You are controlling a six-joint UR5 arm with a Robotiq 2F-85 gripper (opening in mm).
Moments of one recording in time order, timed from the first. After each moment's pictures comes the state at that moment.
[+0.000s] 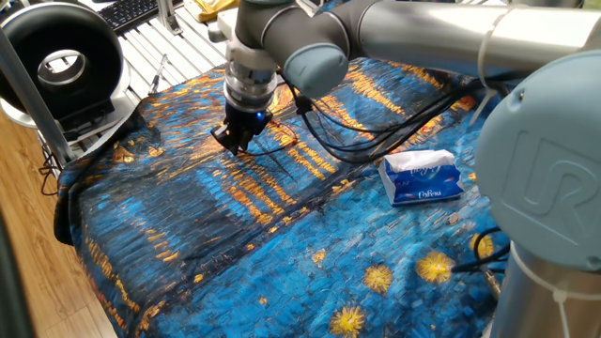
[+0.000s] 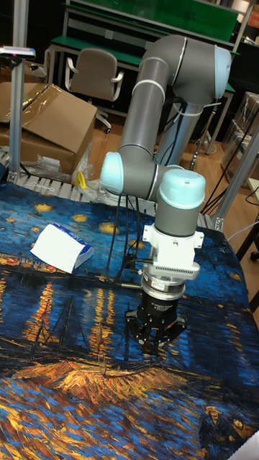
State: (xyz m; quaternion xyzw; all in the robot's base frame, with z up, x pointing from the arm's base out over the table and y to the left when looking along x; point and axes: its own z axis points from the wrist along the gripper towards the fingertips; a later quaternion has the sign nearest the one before) arm 0.648 0.105 0.006 0.03 0.99 0.05 0.10
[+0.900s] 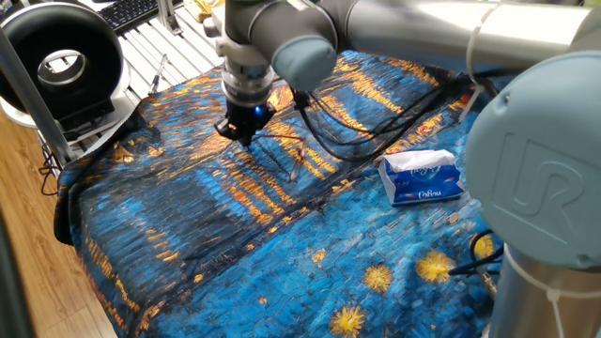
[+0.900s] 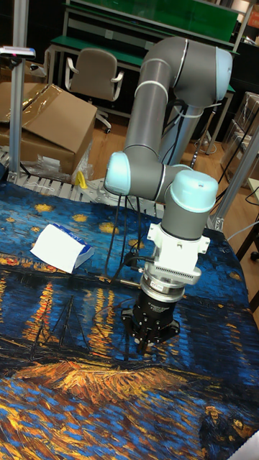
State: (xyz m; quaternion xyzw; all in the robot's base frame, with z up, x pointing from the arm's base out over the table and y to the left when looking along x) arm 0.651 0.080 0.017 0.07 0.99 0.01 0.08
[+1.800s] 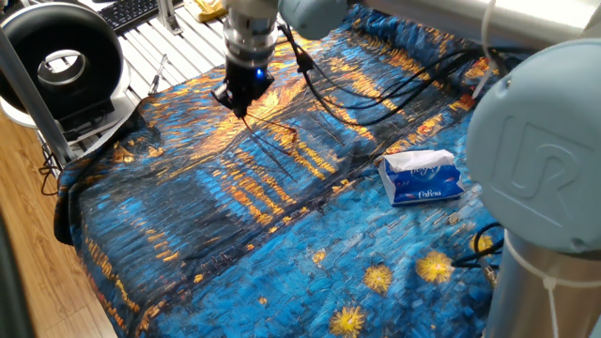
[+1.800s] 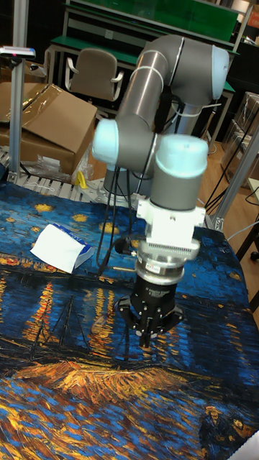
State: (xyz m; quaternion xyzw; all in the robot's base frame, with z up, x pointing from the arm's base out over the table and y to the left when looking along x) arm 0.683 0.078 0.089 0.03 0.99 0.07 0.11
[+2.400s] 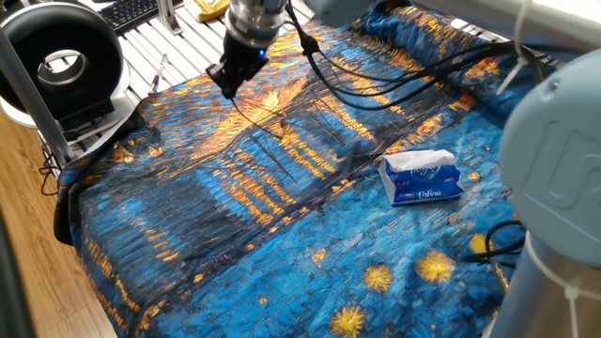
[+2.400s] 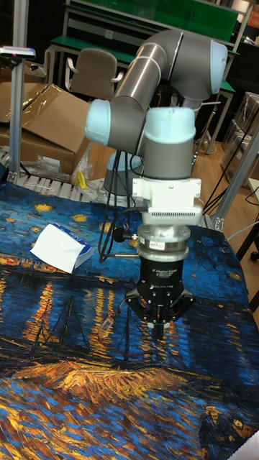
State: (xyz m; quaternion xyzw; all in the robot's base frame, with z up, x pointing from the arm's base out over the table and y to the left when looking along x) arm 0.700 0.092 0.133 -0.03 0.98 0.11 0.18
